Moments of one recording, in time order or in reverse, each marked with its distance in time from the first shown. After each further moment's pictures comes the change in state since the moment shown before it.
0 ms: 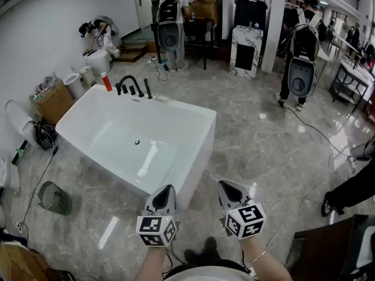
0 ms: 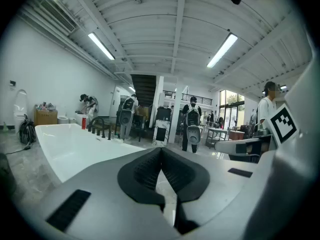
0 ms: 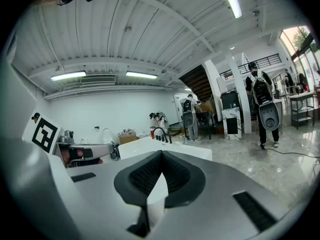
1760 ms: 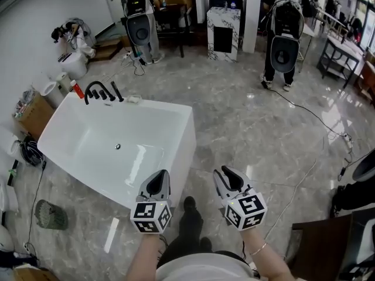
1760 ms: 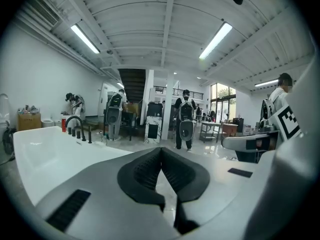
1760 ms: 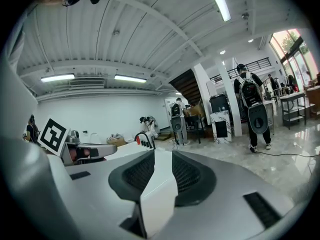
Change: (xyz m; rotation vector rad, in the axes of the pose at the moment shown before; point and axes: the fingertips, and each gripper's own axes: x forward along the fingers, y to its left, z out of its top) left arm 0.245 -0.067 0.011 0.073 0.040 -0.077; right arm 0.070 -0.223 0.033 0.025 -0.055 -0.077
